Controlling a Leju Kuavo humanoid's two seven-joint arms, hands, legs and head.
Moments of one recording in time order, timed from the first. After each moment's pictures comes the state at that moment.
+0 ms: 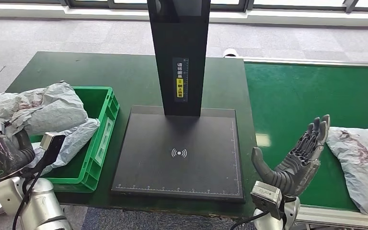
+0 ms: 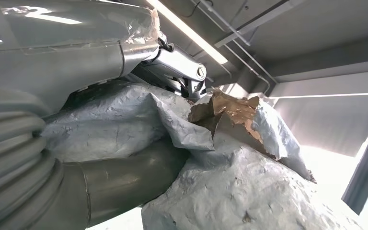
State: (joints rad) left arm -0.37 -0.34 0.91 -1.43 -1.20 0.70 -0.69; right arm 0.04 0.25 0.13 -1.54 0.51 -0.70 -0.70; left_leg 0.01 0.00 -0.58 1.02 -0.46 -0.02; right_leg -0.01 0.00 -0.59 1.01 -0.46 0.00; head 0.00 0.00
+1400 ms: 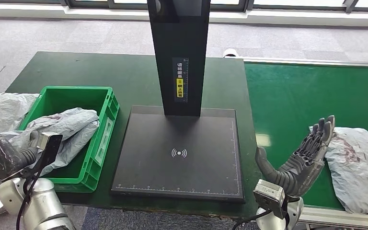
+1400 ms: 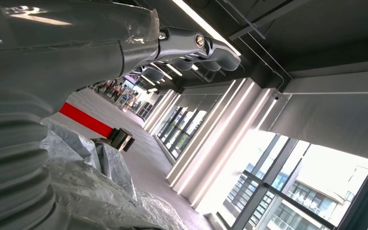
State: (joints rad) left arm -0.40 -0.34 0.96 -1.40 -1.17 0.70 -0.70; right arm 0.04 0.25 0.10 -1.54 0.51 -0.70 -0.70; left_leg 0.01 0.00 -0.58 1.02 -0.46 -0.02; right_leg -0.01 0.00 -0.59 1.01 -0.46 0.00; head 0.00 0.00
